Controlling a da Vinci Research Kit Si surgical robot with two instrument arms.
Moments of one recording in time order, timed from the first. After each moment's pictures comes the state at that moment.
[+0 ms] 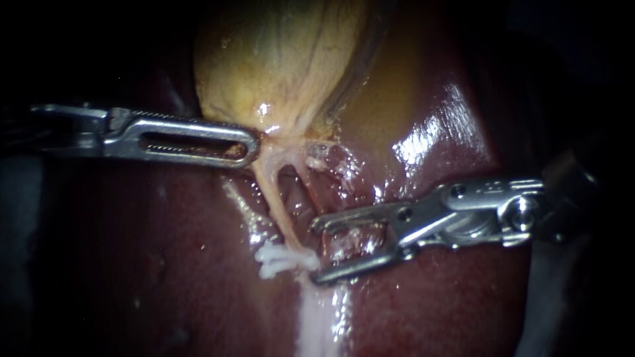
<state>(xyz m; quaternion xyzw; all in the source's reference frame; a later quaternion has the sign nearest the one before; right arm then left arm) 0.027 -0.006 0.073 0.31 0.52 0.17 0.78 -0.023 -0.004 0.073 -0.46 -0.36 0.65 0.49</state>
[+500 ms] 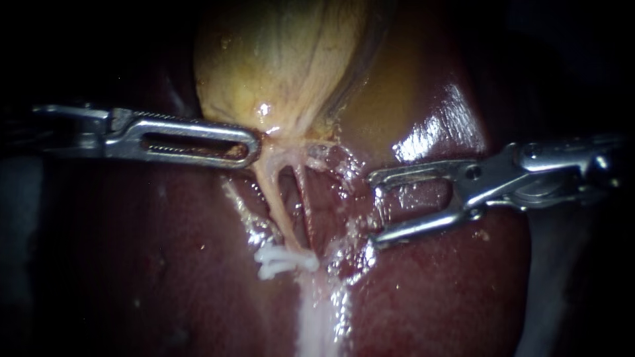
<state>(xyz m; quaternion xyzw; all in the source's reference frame) 0.023 -0.003 0.069 0.28 0.53 0.15 0.79 -0.023 -0.003 0.074 -0.46 -0.36 0.65 0.49</state>
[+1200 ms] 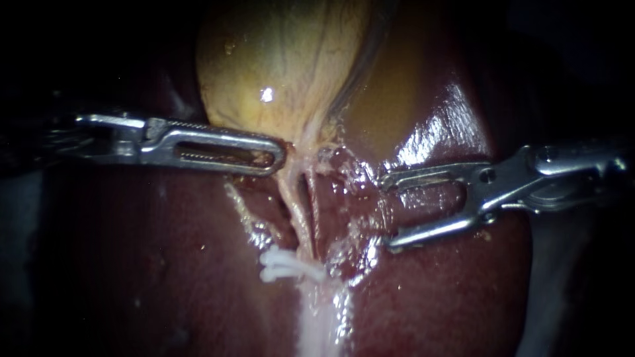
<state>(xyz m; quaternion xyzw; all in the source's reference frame) 0.022 -0.003 0.069 0.28 0.53 0.15 0.79 -0.027 -0.004 0.080 -0.46 -0.35 0.66 0.48</state>
